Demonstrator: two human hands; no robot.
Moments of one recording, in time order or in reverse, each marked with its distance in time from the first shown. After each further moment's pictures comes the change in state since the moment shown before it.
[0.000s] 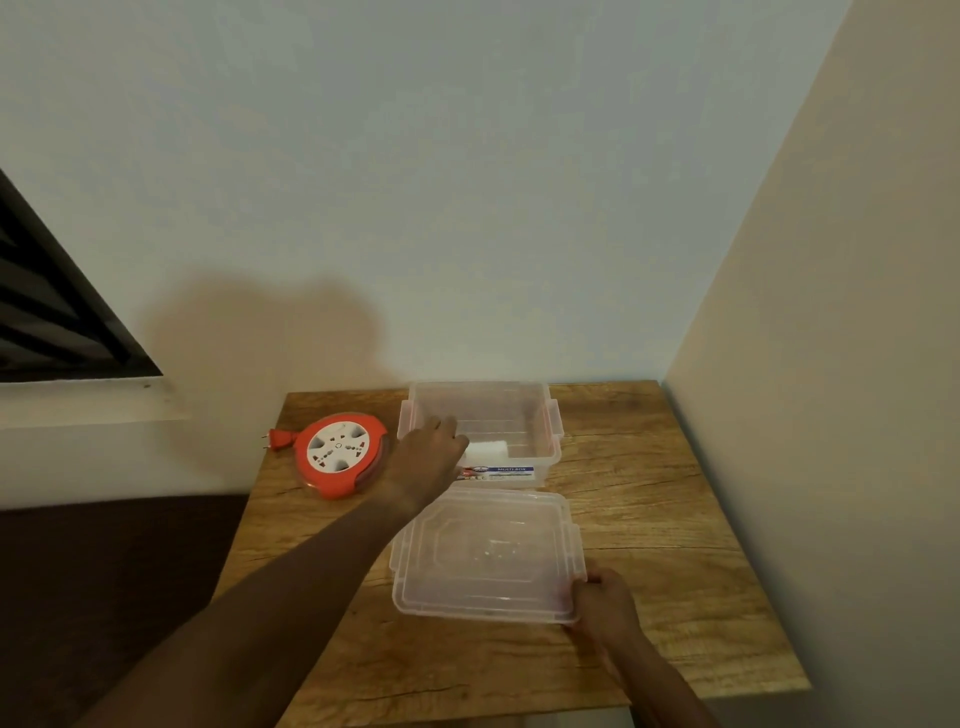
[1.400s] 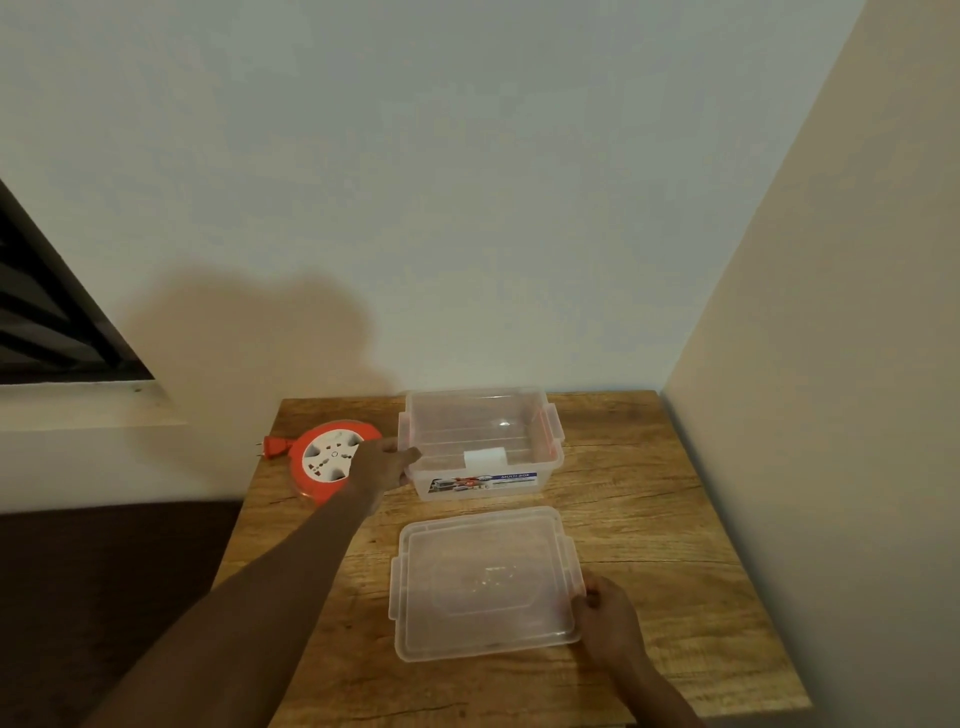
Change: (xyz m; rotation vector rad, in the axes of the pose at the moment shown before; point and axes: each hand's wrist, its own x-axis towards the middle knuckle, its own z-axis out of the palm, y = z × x) left_hand -0.011 -0.049 0.022 -1.423 0.017 -0.839; right_hand 0.018 0.016 -0.001 -0.264 -0.003 -0.176
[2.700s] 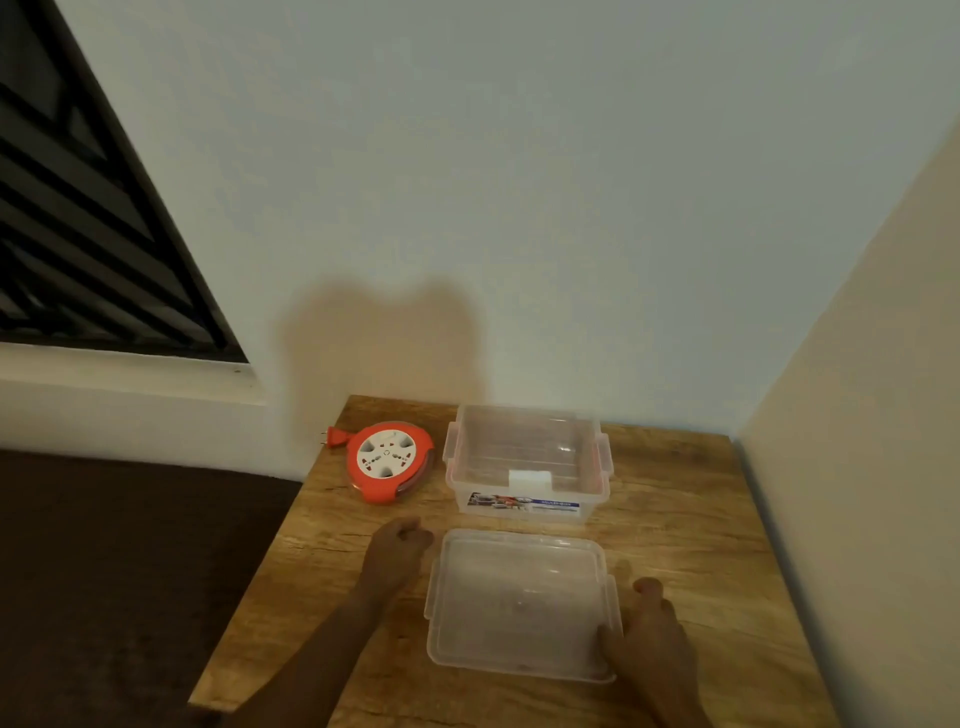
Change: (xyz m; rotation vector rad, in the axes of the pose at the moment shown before) left_hand -0.087 -0.065 0.004 0.086 0.232 -0.164; right_hand 0.035 -0.017 -0.028 -0.553 -0.039 -0.090
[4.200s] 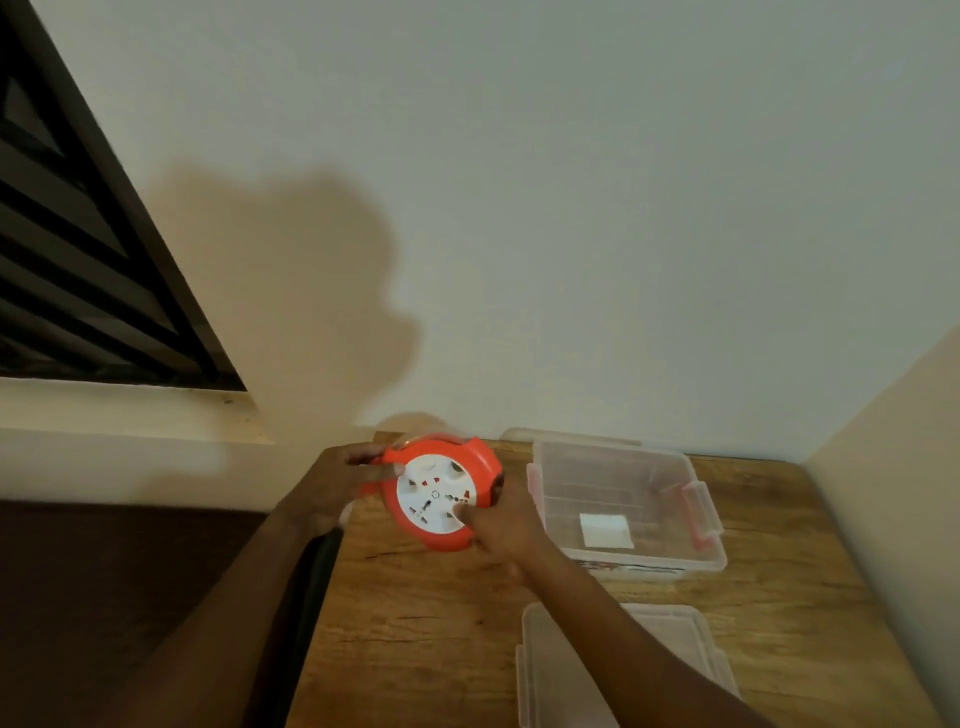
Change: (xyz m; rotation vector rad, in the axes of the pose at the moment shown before) left_hand 0.177 0.082 -0.179 -0.212 -0.350 0.192; right_hand 0.047 -0.328 0.063 0.720 -0.277 -0.185
